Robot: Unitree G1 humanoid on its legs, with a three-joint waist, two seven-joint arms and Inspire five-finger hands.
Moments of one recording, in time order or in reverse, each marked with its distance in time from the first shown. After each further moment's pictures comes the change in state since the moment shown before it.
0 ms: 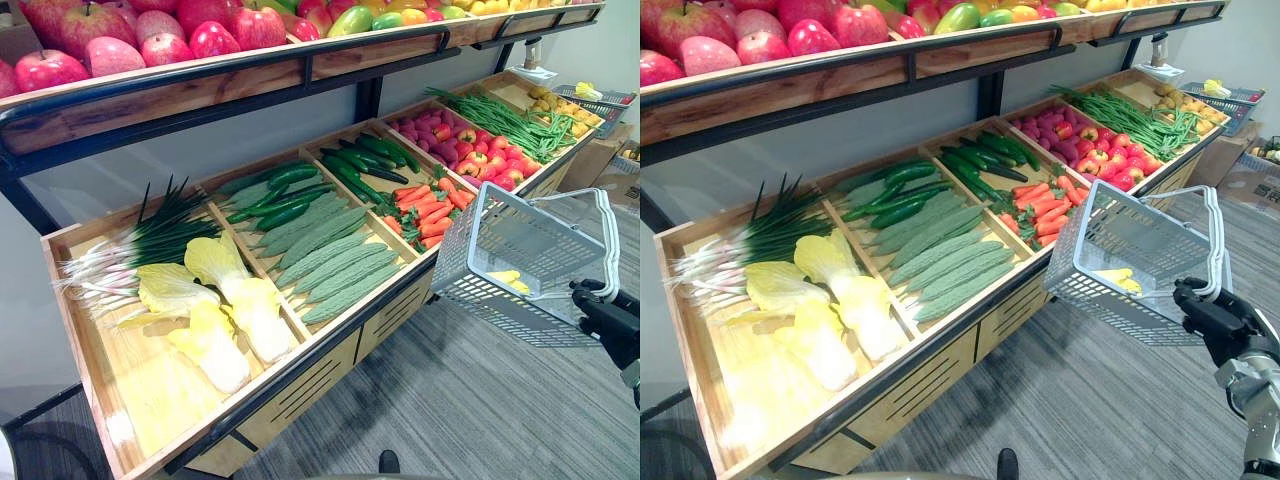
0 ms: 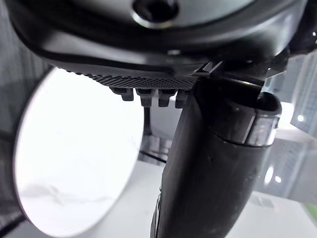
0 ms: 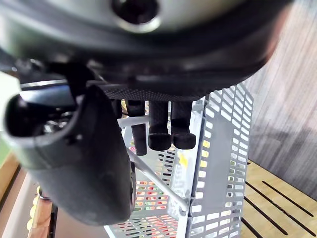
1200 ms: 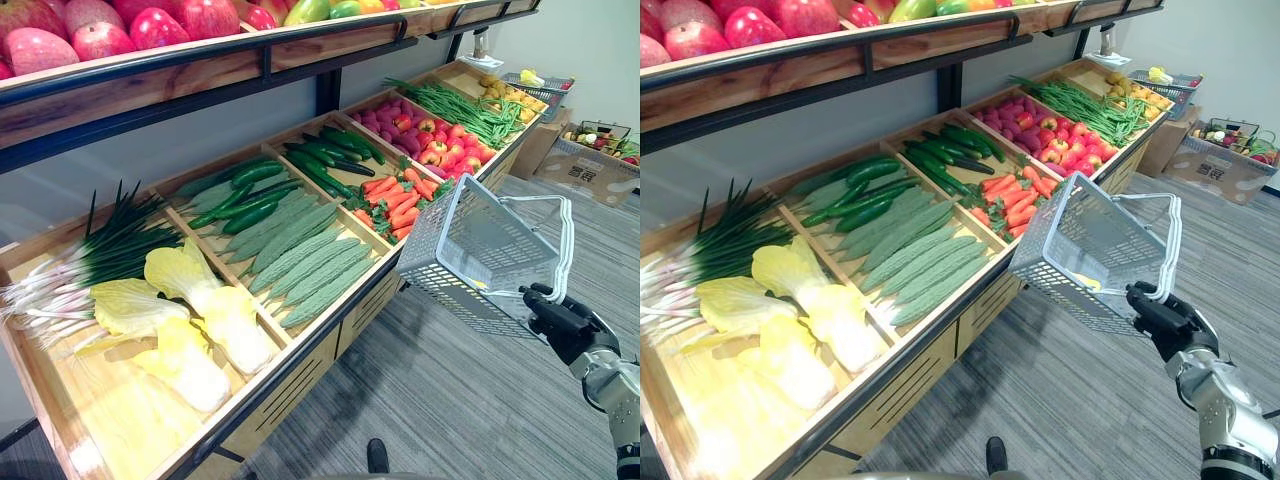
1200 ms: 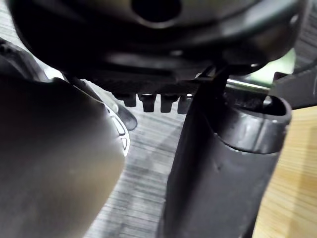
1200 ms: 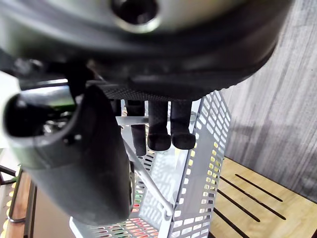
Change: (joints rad) left arm 0.004 -0.185 -0.886 0.294 -0.039 0.457 -0.265; right arm -0.042 0.052 0.190 0.069 0.082 -0.007 -0.080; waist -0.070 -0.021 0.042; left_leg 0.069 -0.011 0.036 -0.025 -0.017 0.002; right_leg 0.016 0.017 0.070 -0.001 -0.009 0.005
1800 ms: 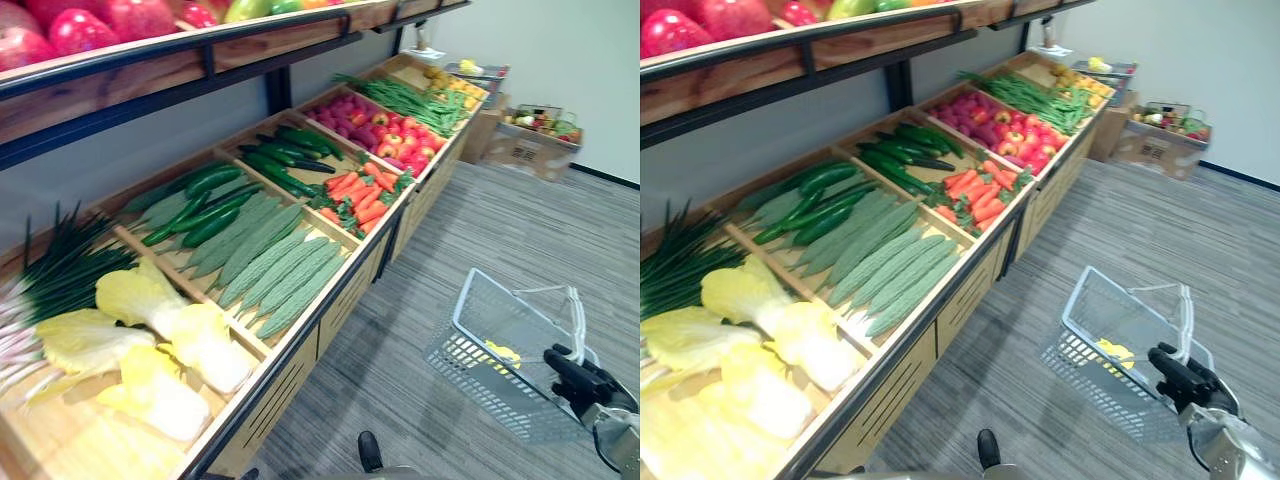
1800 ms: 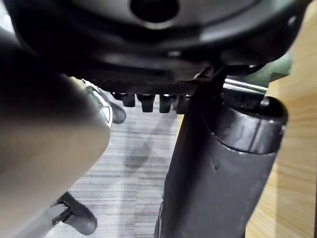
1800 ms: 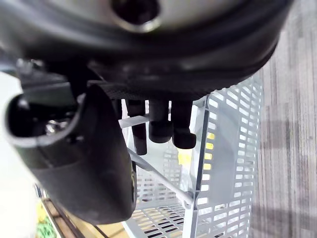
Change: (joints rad) left arm -0.002 0.017 -0.033 -0.022 0.004 0.022 0.007; right arm 0.155 0.028 -0.102 0.098 -0.010 -0.009 -0.101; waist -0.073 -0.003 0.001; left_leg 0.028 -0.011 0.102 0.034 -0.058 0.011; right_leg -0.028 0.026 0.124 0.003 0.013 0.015
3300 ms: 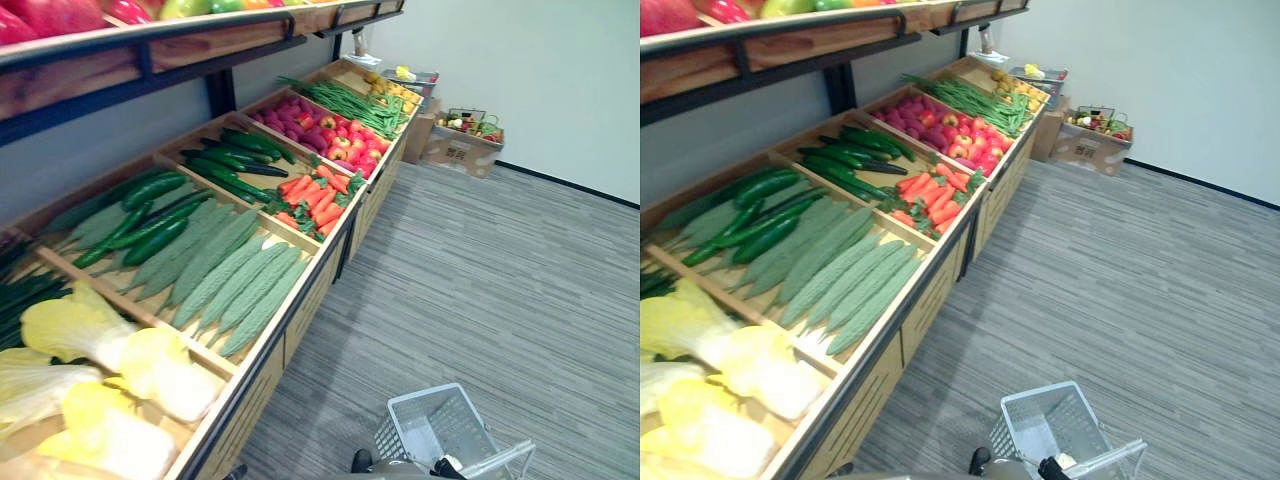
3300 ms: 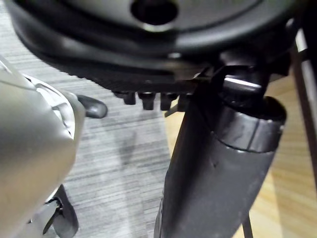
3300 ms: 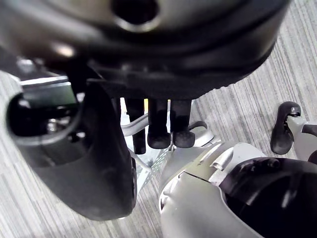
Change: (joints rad) left arm -0.042 0.042 0.074 0.047 0.148 -0.041 0.008; right arm 0.017 0.386 0.152 0.568 -0.117 -0.122 0.082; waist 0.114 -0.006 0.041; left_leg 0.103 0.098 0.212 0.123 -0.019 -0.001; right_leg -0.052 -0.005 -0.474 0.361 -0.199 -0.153
